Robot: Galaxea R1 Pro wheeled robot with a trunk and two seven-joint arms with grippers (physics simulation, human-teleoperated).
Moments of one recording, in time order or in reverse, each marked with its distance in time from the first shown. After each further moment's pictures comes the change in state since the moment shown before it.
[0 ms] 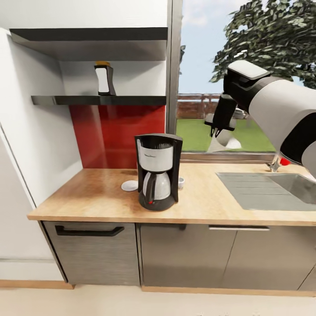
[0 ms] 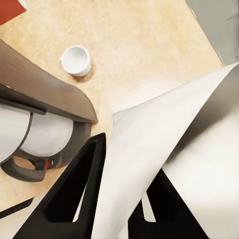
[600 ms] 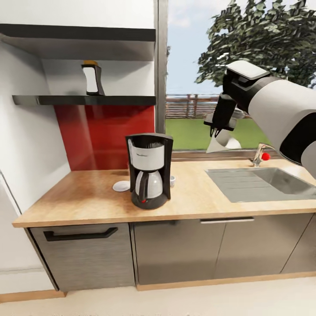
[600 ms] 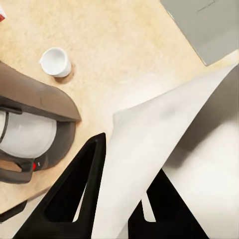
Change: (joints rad) left arm 0.000 0.000 0.001 0.000 -0.001 0.000 0.001; right arm 0.000 0.003 0.000 0.001 0.000 0.000 0.001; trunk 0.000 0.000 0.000
